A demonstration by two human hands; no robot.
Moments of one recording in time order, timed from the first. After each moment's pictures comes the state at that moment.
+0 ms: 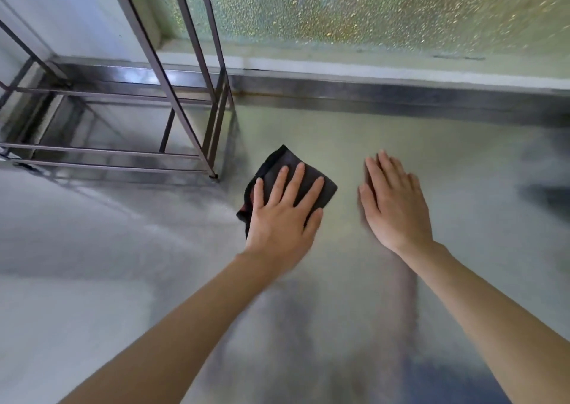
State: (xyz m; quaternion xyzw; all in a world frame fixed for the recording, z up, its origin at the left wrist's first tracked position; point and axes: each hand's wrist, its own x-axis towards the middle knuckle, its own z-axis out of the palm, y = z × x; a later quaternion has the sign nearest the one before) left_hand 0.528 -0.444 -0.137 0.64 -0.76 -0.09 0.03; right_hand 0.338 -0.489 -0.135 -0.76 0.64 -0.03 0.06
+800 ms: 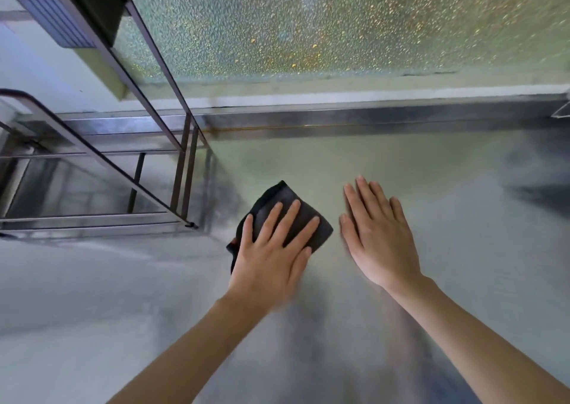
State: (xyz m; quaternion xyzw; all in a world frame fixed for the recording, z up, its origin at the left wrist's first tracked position) left_hand 0.530 -0.454 -0.138 0.58 -0.81 -0.06 0.01; right_hand 0.334 -0.490 -0.142 -0.76 0.64 -0.01 0.05
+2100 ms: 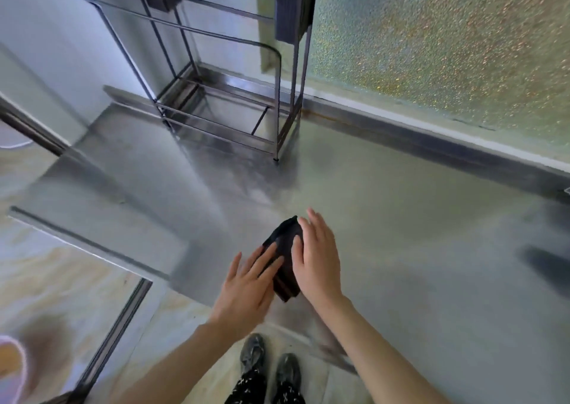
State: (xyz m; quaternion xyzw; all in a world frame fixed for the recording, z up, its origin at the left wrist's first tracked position) left_hand 0.553 -0.233 -0.101 0.72 -0.68 -0.11 0.01; right_hand 0.433 -0.338 -0.090 -0.82 0.50 -0.15 0.22
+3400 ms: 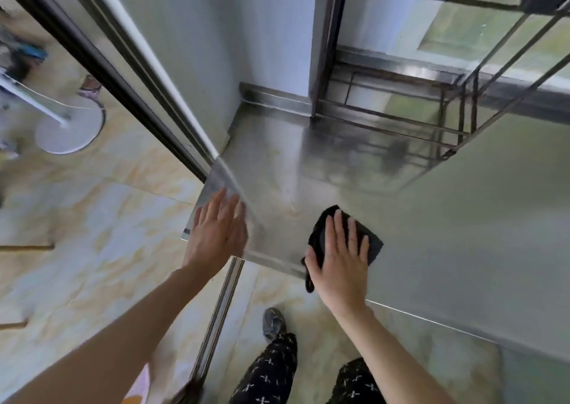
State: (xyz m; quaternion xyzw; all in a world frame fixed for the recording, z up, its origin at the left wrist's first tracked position) left_hand 0.971 -0.182 -0.090 0.79 -0.58 -0.15 0.08; right_hand 0.740 -0.216 -0.121 -0.80 0.59 -0.01 0.12
